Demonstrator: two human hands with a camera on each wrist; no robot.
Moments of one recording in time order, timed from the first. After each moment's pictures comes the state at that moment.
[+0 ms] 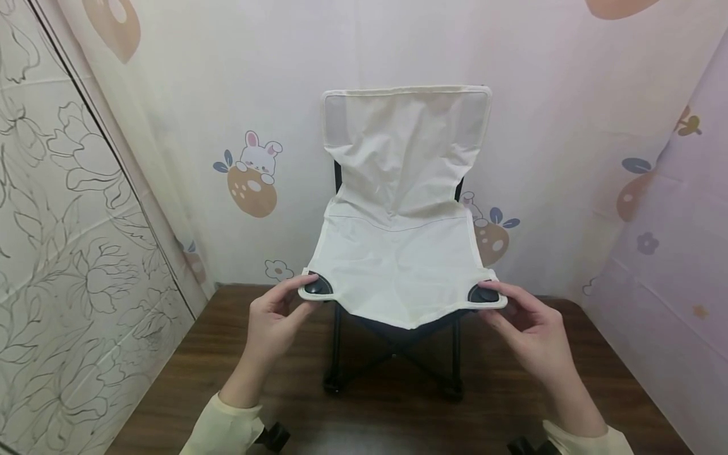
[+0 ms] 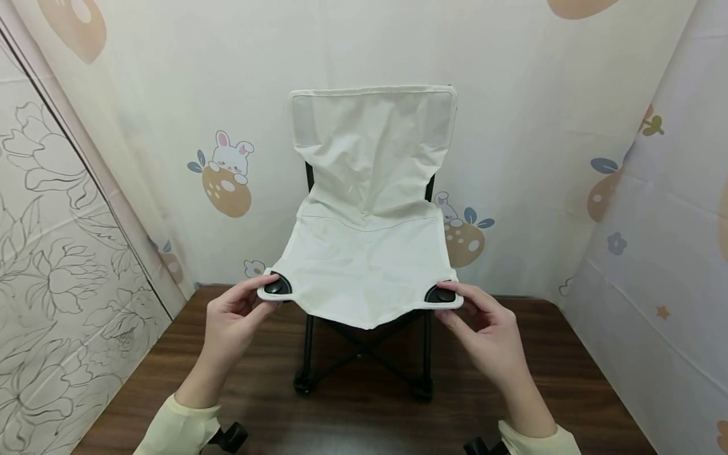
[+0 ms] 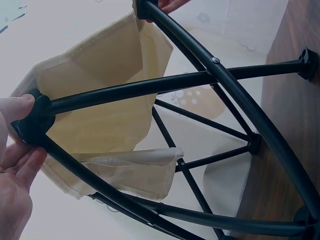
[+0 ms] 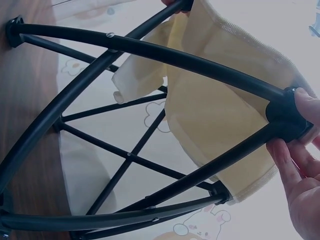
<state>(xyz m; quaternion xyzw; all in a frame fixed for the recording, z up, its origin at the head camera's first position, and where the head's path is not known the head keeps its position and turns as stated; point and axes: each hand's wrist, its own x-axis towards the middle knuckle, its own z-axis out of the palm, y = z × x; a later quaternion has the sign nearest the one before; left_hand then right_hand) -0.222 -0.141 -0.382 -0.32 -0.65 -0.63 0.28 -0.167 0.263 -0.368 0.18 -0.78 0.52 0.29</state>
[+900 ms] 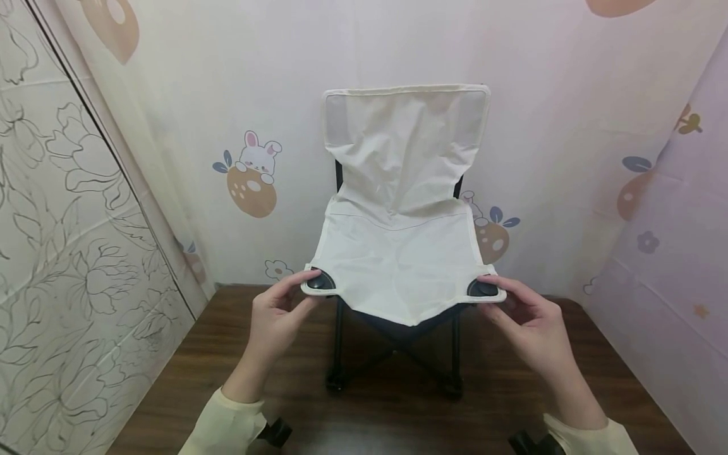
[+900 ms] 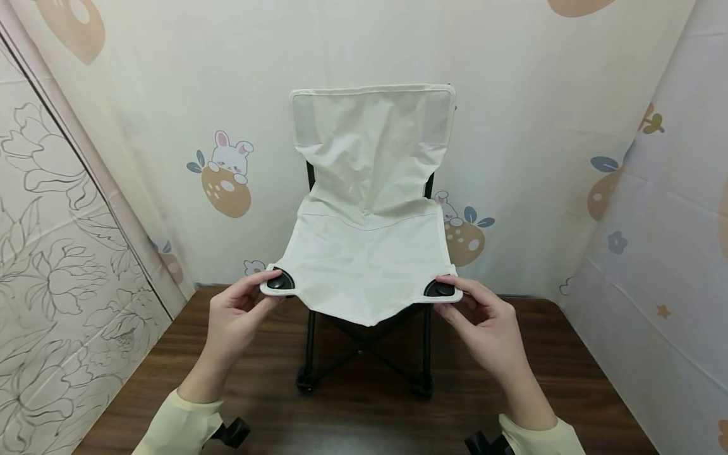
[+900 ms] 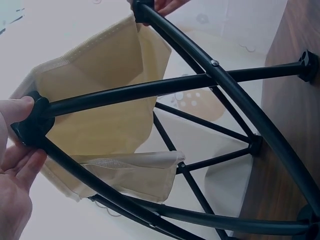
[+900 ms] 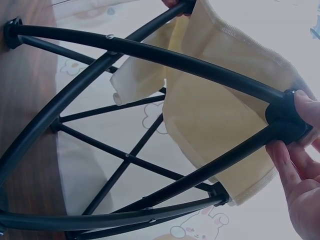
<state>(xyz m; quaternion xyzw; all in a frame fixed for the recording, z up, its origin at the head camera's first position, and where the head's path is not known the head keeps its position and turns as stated) -0.226 -0.138 -0.376 -0.32 -0.65 -0.63 0.27 -0.172 0.261 -0.362 0.19 -0.78 0.53 0.29</state>
